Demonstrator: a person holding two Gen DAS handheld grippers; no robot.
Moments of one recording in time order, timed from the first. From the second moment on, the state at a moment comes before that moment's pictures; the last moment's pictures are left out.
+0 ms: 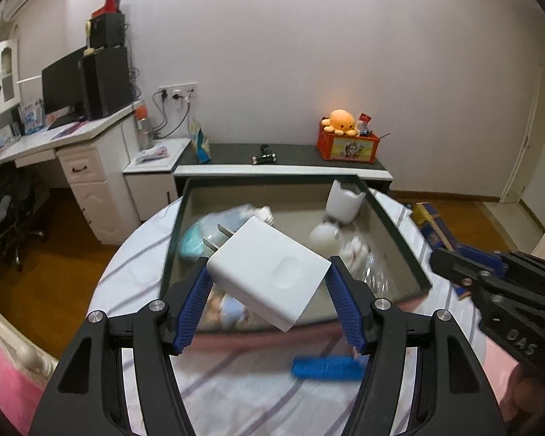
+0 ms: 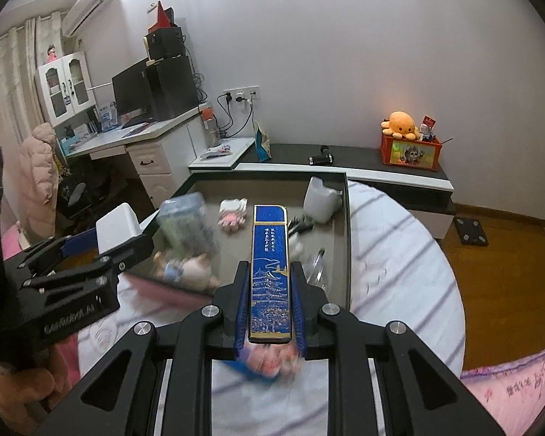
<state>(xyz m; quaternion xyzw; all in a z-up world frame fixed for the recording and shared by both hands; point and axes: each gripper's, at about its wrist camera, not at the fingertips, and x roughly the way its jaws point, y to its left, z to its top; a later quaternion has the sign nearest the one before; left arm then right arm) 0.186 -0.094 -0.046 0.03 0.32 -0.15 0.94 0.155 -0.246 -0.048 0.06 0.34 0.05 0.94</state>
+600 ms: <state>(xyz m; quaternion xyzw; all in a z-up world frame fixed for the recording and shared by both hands) 0.277 -0.145 -0.072 0.06 0.34 -0.15 0.93 0.260 -0.266 -0.104 0.06 0.40 0.04 0.91</state>
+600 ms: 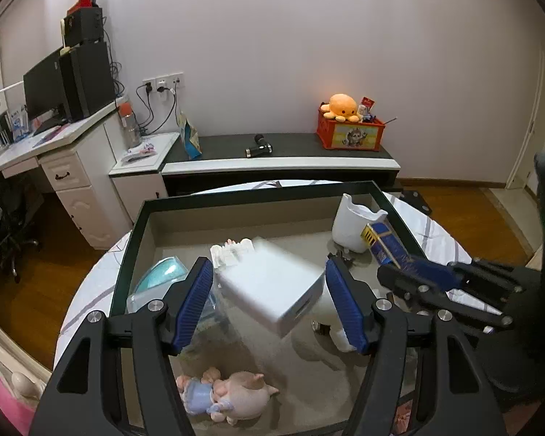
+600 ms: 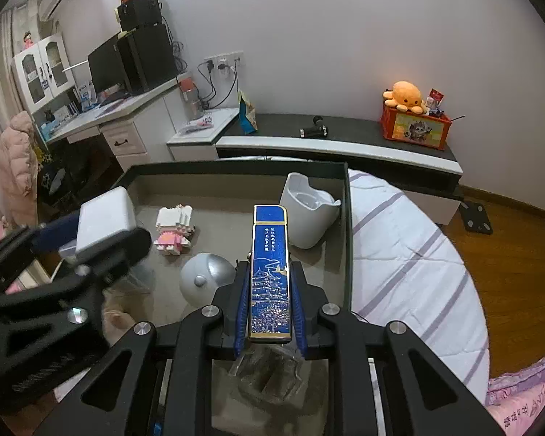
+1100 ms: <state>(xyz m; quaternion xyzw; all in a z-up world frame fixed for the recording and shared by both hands) 0.229 -0.111 -0.037 0.05 0.28 -0.10 0.95 0.229 -0.254 -0.078 0.05 0.36 0.02 0.93</state>
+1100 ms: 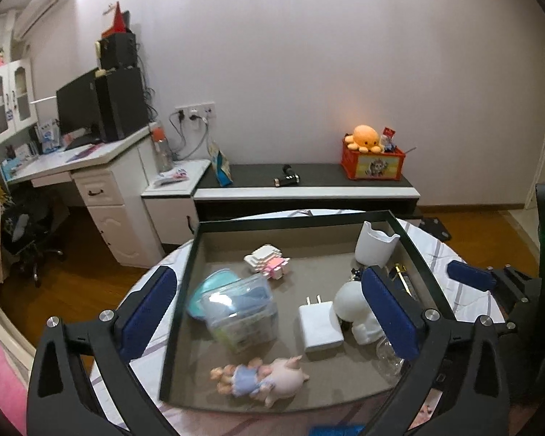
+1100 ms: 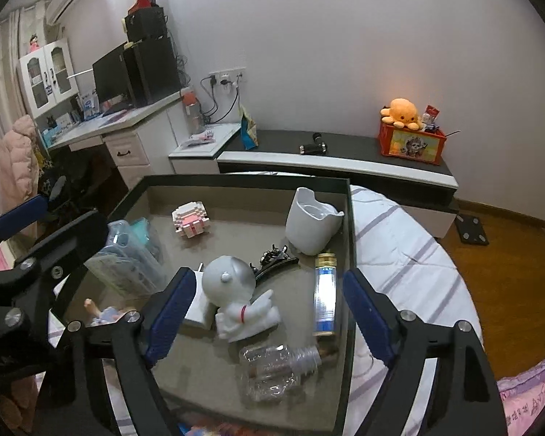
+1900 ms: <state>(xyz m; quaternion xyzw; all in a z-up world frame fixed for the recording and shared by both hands) 0.088 -0.031 0.001 0.00 0.26 -0.08 0.96 0.071 -0.215 -0.022 0.08 0.29 0.00 0.95</state>
